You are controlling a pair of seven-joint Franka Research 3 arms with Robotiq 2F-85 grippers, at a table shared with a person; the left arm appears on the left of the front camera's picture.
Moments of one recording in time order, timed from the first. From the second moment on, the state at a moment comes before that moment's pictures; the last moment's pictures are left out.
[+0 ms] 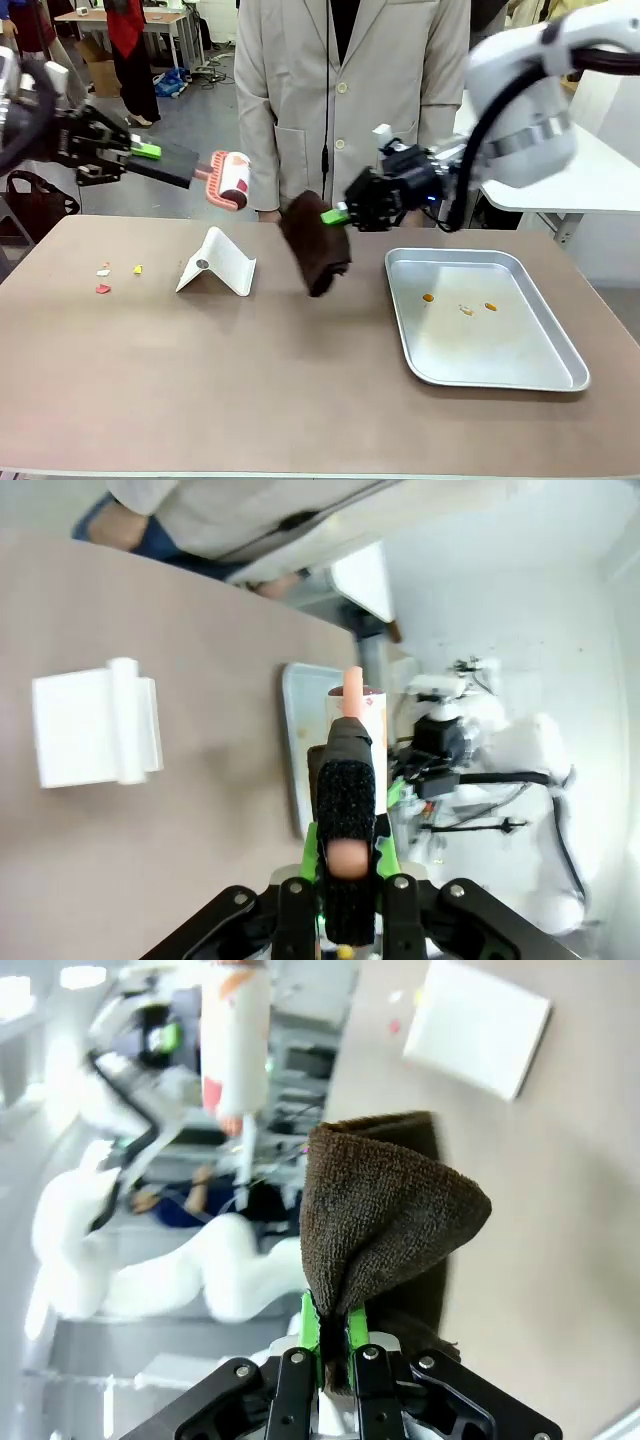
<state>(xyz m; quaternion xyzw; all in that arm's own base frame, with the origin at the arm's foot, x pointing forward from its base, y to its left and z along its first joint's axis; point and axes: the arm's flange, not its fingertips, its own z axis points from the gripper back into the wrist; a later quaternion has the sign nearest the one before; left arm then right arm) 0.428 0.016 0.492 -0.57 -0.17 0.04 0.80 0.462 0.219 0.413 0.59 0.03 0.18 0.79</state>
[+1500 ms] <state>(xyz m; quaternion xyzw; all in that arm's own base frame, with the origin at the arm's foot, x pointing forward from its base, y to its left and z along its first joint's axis) 0.368 0.180 0.420 -0.62 -0.10 0.03 0.77 0.380 0.010 0.401 0.76 -0.07 0.04 0.65</state>
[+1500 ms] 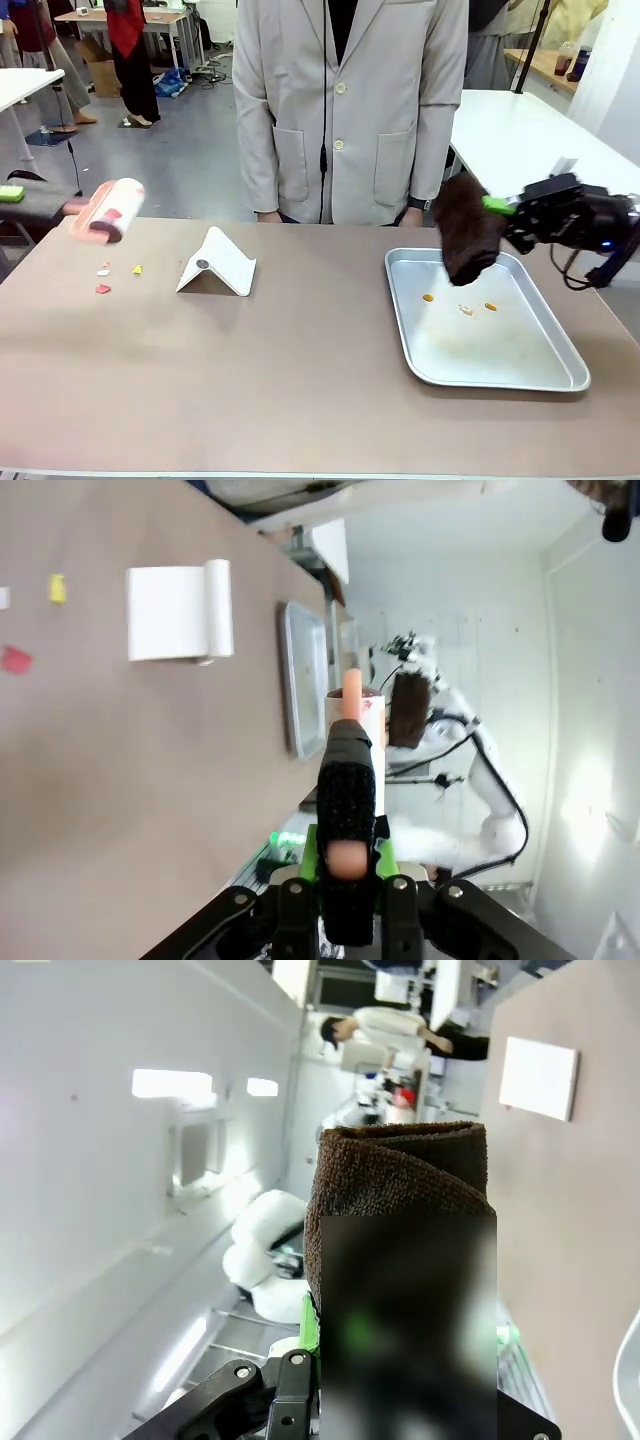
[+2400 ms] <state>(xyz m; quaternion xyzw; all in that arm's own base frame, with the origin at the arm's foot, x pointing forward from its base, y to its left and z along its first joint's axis) 0.318 0.285 0.382 -0.62 -0.16 0.11 0.76 0.347 -0.140 0.381 0.77 -0.10 -0.04 0.62</state>
